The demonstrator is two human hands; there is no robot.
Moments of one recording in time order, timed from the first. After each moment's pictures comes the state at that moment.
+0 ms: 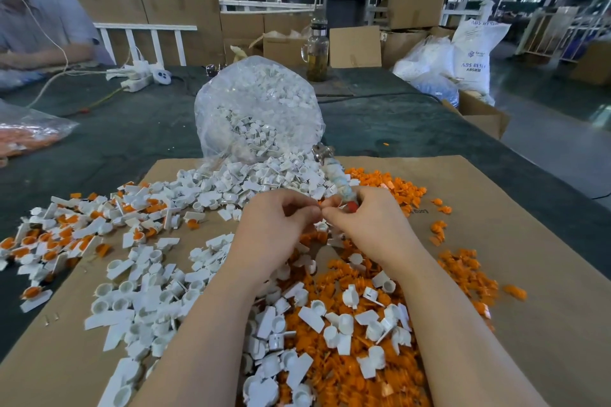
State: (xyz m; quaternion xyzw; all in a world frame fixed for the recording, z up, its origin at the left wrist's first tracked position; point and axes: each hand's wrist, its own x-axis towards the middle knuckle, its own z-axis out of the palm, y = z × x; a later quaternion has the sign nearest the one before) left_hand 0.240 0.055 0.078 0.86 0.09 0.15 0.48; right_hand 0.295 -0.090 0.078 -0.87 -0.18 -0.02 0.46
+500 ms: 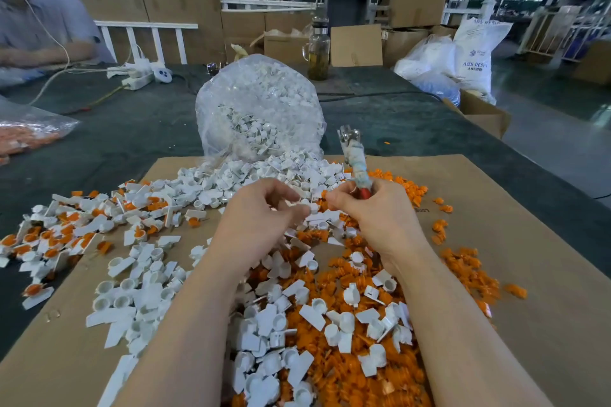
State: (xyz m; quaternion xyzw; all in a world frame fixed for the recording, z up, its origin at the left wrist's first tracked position) left_hand 0.234 0.073 0.085 0.85 0.13 0.14 0.49; right_hand 0.295 -0.089 0.080 -0.79 -0.11 -0.02 0.60
